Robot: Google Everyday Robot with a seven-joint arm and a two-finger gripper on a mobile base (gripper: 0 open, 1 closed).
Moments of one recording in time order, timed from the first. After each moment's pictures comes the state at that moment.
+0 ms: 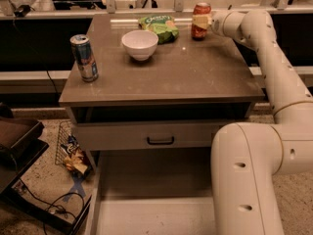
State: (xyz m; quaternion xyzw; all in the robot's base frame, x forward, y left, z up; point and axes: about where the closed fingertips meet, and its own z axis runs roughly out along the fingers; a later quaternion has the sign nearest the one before) arm 0.952 -0.212 0.890 -0.17 0.75 0.17 0.62
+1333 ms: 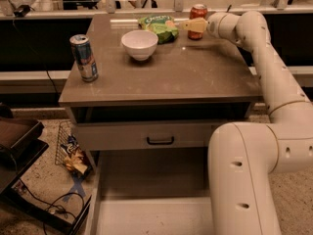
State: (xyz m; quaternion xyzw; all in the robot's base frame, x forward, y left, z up) arm 0.956 -0.197 0.880 -0.17 0.75 0.18 0.62
